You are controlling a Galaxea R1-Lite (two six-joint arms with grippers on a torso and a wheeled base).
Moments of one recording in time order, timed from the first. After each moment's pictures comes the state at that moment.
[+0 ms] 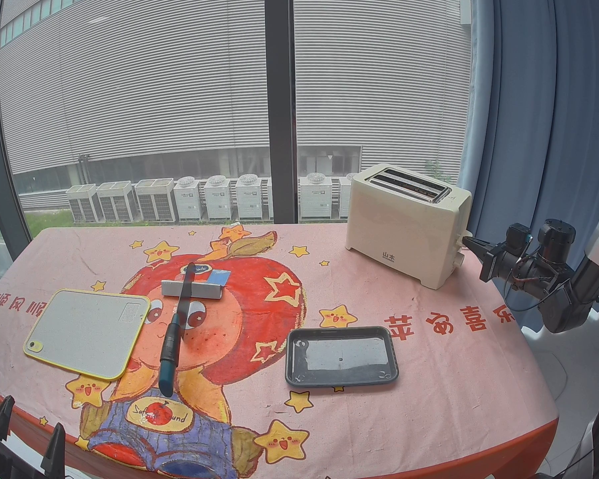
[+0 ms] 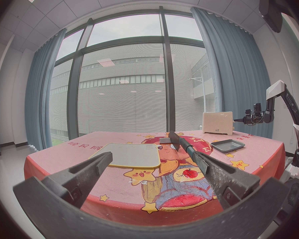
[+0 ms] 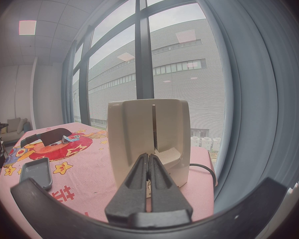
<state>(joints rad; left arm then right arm) -0.01 0.02 -0.02 0.00 -0.01 0.01 -0.03 2.18 -0.77 -1.24 0.53 0.00</state>
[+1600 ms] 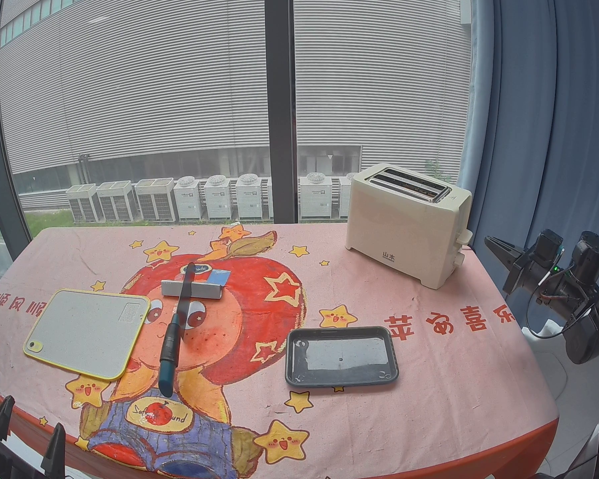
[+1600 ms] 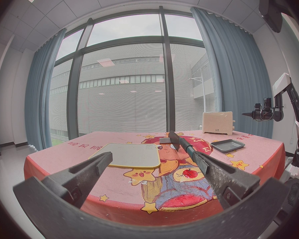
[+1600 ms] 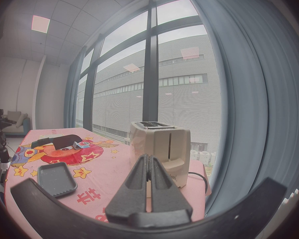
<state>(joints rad) -0.01 0.02 -0.02 0.00 -0.01 0.01 -0.04 1.99 -0.44 -1.55 0.53 0.00</state>
